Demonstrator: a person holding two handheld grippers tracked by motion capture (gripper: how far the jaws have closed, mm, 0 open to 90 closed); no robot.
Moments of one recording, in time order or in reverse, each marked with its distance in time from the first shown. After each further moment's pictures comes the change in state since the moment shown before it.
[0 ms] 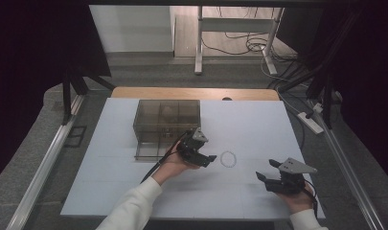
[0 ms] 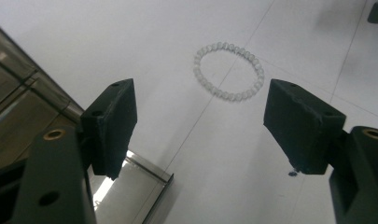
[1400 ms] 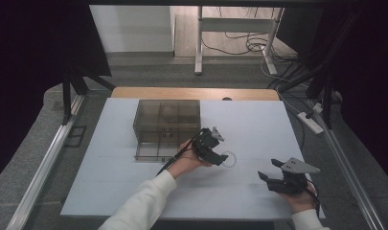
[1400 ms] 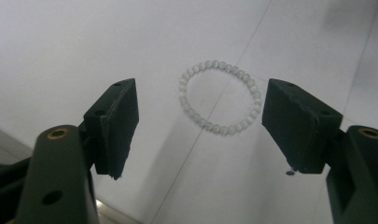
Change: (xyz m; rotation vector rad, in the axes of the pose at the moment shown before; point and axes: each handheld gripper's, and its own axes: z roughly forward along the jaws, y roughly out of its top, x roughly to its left) left arm -0.011 0.033 0.034 0.081 0.001 0.063; right arm -0.005 -0.001 -0.004 -0.005 -0.006 0.002
